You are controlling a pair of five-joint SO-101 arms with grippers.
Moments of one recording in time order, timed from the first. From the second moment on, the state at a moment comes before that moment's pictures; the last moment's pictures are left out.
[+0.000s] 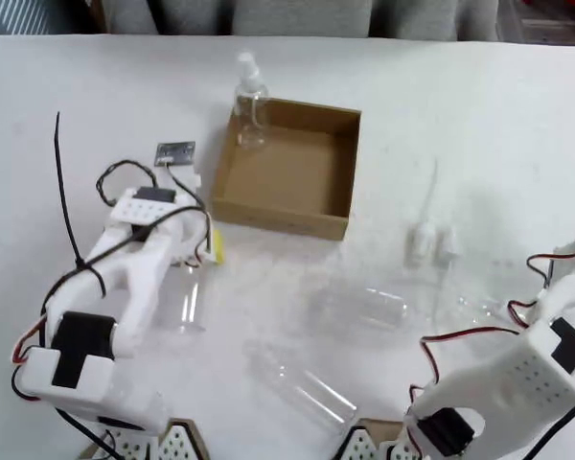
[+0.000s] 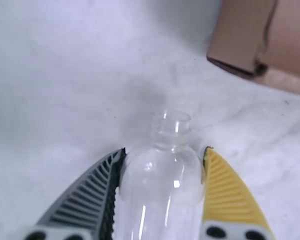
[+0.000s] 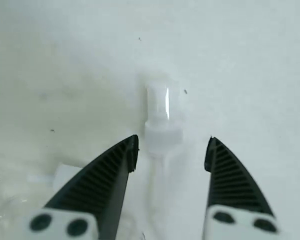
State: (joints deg) left arm 1.5 4.9 32.5 57.2 14.3; right arm 45.5 22.0 -3.7 67.6 35.6
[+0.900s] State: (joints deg) left arm 1.5 4.9 32.5 57.2 14.3; right arm 45.2 26.3 -2.9 63.7 36.7
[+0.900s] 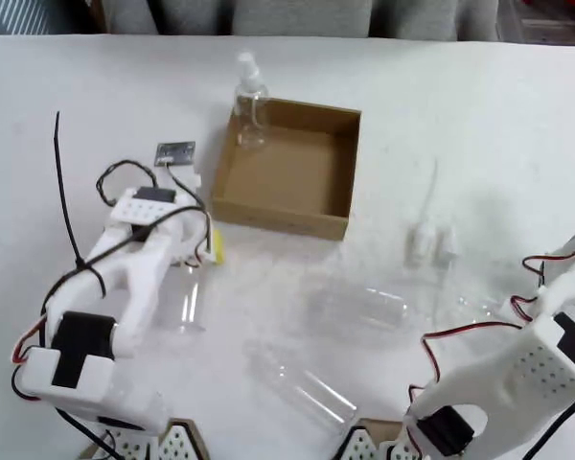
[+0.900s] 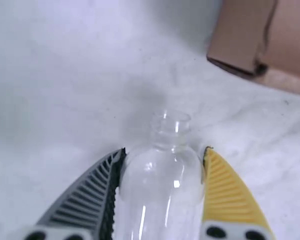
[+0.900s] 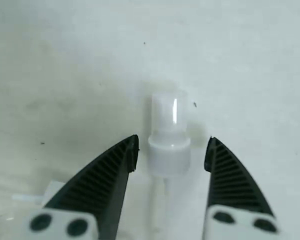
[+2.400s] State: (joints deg) left arm -0.6 4.5 32.6 59.3 14.3; right arm 47.8 38.4 -34.0 94.2 39.1
